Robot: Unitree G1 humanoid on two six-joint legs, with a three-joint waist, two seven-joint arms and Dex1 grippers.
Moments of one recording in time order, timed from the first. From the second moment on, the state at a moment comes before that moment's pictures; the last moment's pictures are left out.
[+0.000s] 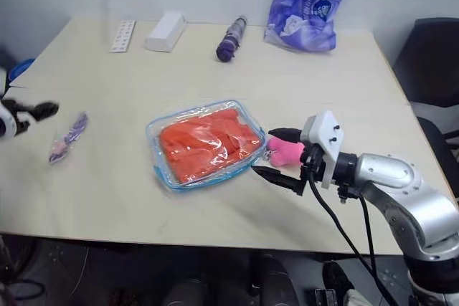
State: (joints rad) left arm -0.70 1.00 0.35 0.12 -0.37 1.03 -0.49; right arm -0.27 -0.78 -0.12 -0.59 0.70 0.66 0.77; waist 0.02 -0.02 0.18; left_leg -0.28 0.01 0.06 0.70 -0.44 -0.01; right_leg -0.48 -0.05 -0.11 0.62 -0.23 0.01
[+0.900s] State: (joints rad) left arm -0.47 0.88 -0.34 -0.38 -0.16 0.72 -0.89; right arm -0.14 -0.82 -0.21 -0.74 0.77 0.74 0.68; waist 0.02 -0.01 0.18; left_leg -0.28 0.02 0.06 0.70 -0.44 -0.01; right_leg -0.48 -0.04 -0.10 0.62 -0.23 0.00
